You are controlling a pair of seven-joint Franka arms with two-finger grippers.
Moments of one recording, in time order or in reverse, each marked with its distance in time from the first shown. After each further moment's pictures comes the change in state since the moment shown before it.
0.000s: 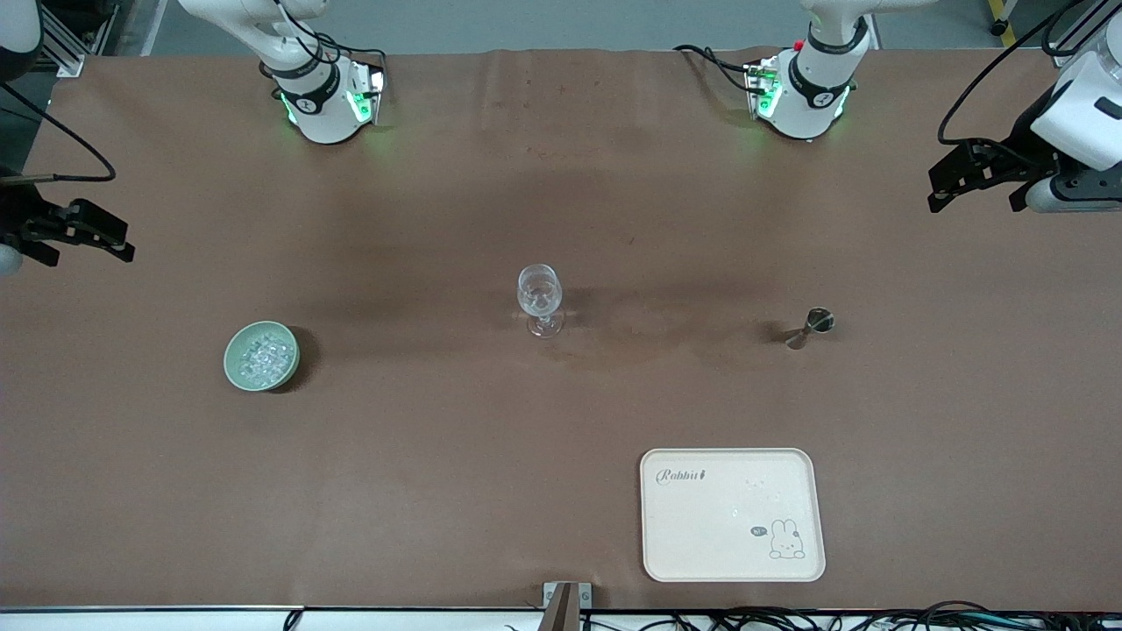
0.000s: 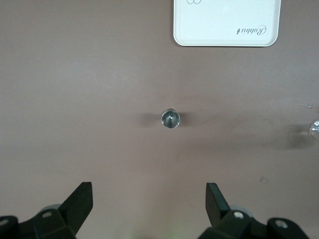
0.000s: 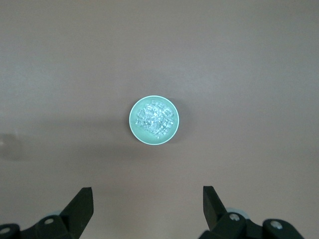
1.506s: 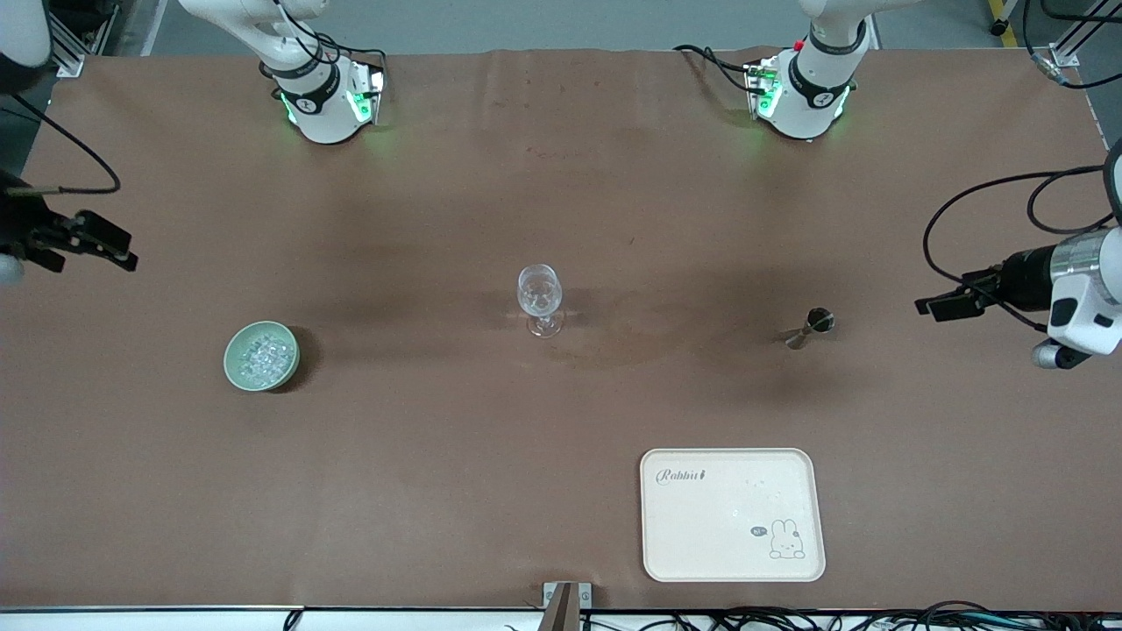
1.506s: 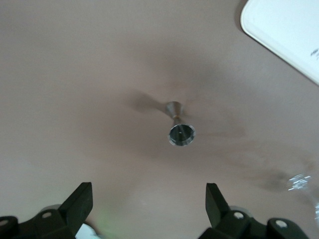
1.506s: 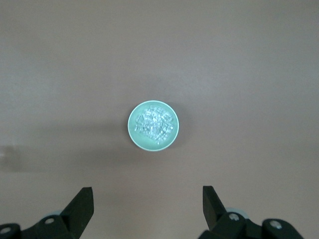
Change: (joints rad) left arm 0.185 0.372 0.019 0.009 -0.204 0.059 -0.296; right arm 0.000 0.033 0.007 -0.039 0.000 0.084 0.037
